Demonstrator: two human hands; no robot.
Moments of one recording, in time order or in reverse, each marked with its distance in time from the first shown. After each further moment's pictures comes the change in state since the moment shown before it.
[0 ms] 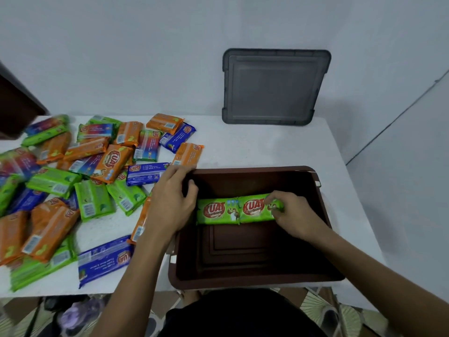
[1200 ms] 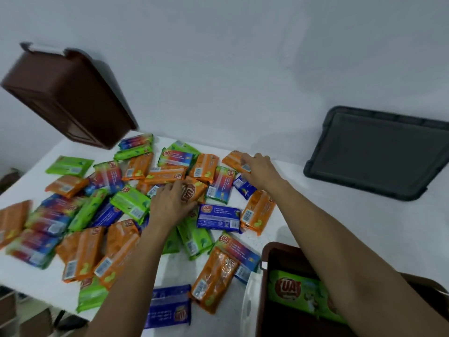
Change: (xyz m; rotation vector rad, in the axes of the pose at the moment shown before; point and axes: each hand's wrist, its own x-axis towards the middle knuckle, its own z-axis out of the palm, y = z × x) left_hand 0.089 -0.196 -0.072 0.471 -0.098 -0.418; right_hand 0.289 -0.207 0.087 -0.377 0.007 -0.462
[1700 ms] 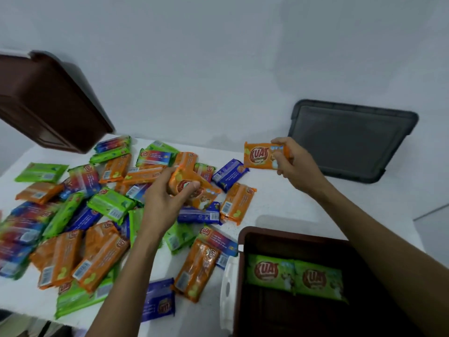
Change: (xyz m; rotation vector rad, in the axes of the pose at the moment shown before) left_hand -0.057 0.071 -0.048 -0.791 0.186 0.144; right_hand -0.130 0.047 -0.101 0.565 0.291 0.027
